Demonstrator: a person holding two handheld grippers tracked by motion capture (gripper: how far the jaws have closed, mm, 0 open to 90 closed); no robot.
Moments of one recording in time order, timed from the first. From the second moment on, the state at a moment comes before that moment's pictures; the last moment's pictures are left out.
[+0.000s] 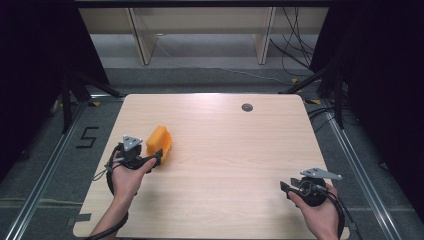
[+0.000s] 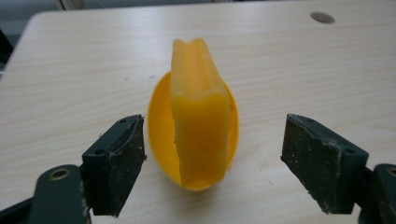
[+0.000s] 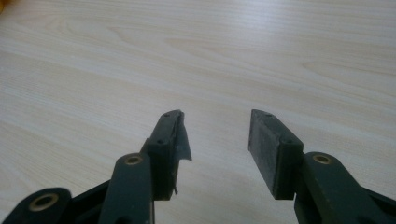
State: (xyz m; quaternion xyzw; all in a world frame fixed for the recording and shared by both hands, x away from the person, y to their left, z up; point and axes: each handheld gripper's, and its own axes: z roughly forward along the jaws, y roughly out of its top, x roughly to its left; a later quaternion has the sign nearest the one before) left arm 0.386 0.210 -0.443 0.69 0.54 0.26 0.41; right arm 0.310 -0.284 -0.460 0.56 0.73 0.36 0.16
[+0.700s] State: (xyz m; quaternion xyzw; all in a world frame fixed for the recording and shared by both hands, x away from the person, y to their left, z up) left arm 0.310 0.199 -0.478 0.74 0.45 0.23 0.44; right arm 0.308 -0.290 -0.458 0.56 0.73 0.34 0.18
